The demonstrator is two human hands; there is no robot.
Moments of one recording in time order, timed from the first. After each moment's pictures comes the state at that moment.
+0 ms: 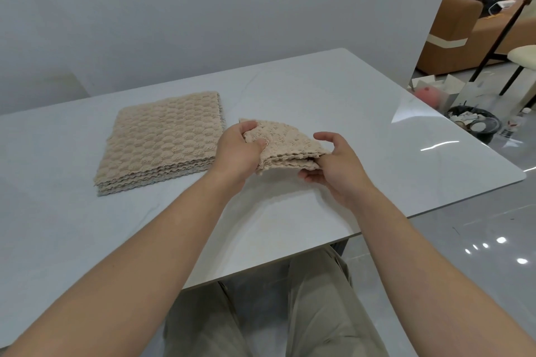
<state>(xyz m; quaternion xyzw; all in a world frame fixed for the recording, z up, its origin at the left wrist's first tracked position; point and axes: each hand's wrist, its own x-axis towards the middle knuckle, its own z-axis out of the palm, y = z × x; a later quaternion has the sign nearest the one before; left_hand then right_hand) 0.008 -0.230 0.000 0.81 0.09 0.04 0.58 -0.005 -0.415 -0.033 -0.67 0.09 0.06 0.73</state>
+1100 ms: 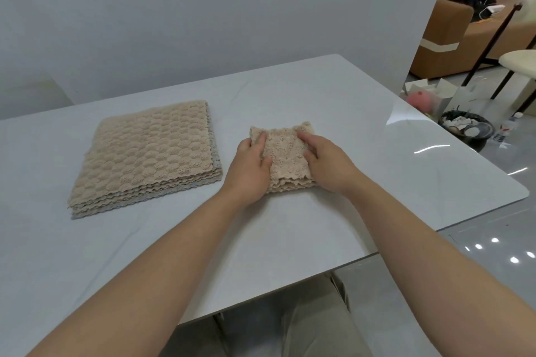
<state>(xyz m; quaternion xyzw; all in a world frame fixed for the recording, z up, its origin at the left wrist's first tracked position) 0.051 -0.248 -0.045 0.92 -0.05 0.03 0.38 0.068 -0.441 -0.050 -0.92 -0.09 -0.01 0.39</state>
